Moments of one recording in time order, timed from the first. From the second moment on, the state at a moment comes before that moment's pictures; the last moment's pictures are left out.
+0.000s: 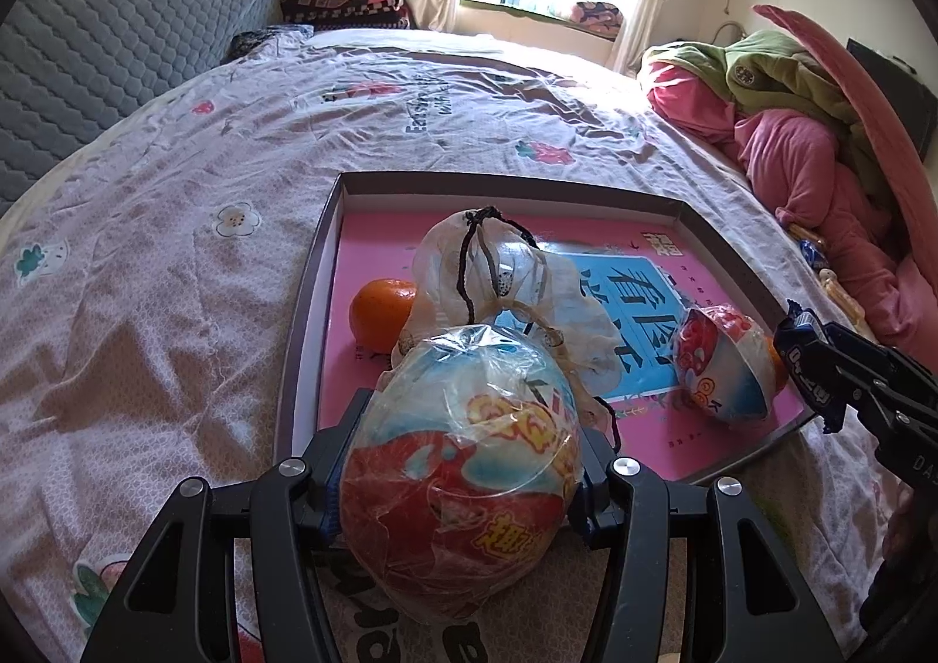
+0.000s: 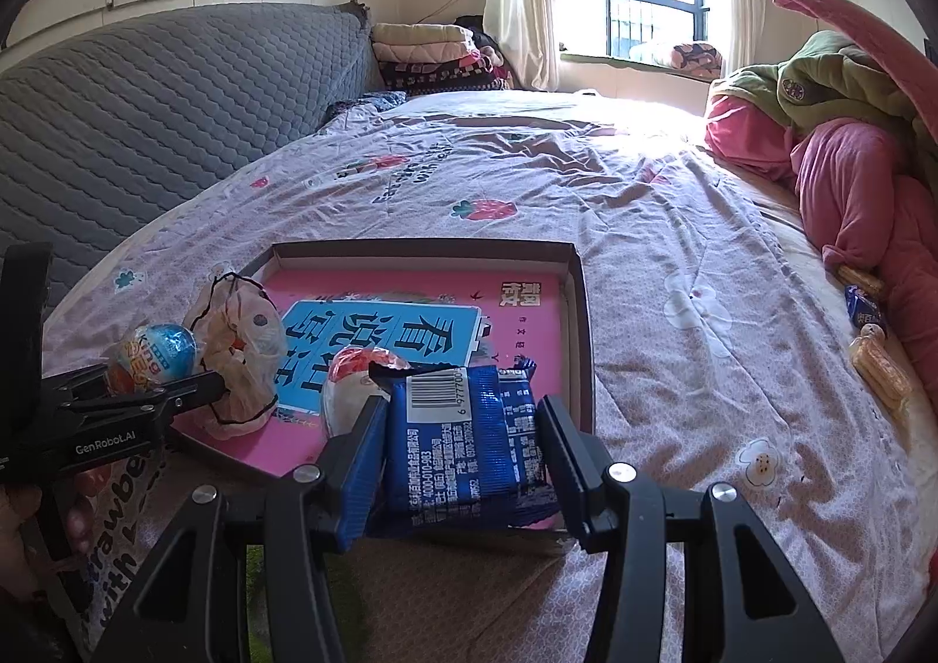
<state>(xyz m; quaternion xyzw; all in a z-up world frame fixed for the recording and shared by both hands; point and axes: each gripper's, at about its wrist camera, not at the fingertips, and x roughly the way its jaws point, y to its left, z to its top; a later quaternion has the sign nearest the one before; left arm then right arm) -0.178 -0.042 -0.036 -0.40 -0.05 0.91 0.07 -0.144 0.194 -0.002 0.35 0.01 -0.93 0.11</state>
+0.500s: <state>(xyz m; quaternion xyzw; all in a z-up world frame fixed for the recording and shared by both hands) -0.187 -0.040 -0.042 -0.39 -0.05 0.91 0.08 -0.150 0.194 -0.007 0.35 0.01 -0.93 0.11</state>
